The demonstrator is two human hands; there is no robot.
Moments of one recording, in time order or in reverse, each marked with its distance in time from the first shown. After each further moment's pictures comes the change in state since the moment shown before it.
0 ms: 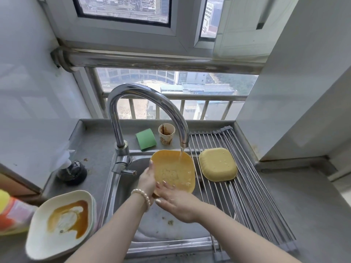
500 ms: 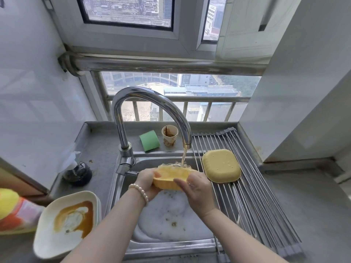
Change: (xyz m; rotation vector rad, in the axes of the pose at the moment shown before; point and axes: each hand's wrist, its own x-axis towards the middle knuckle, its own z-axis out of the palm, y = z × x) left_hand -0.001 0.025 -0.007 -0.154 -0.106 -0.240; right_hand 0.005 0.022 0.006 0.099 1.212 -0.085
